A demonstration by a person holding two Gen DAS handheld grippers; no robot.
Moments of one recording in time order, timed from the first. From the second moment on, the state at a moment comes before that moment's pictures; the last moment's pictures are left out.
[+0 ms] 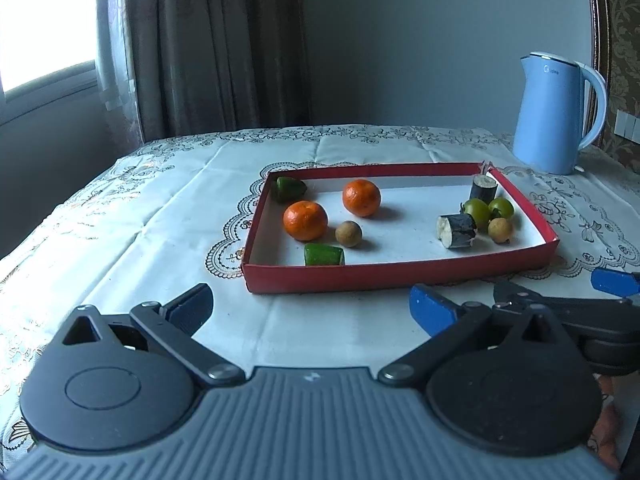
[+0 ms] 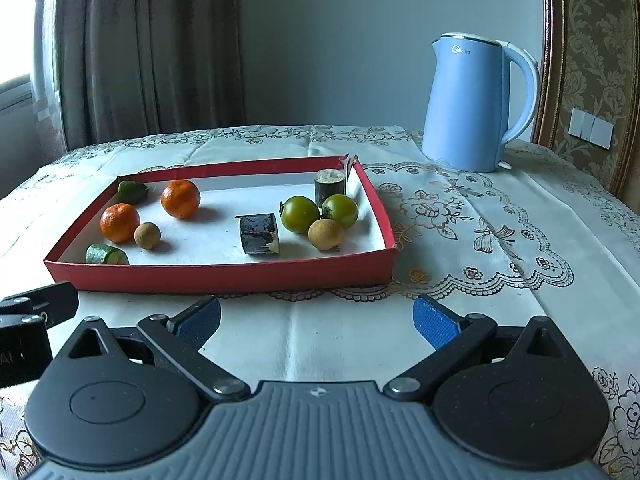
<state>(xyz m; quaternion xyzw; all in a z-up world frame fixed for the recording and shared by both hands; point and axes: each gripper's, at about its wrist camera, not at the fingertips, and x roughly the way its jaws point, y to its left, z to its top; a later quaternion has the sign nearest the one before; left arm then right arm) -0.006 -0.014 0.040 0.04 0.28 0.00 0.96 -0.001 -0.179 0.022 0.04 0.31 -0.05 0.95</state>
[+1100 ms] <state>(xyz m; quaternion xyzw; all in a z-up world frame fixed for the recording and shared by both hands) 0.003 -0.018 0.031 0.04 0.29 0.00 0.96 0.014 -0.178 0.012 0.04 0.33 -0.05 0.94</state>
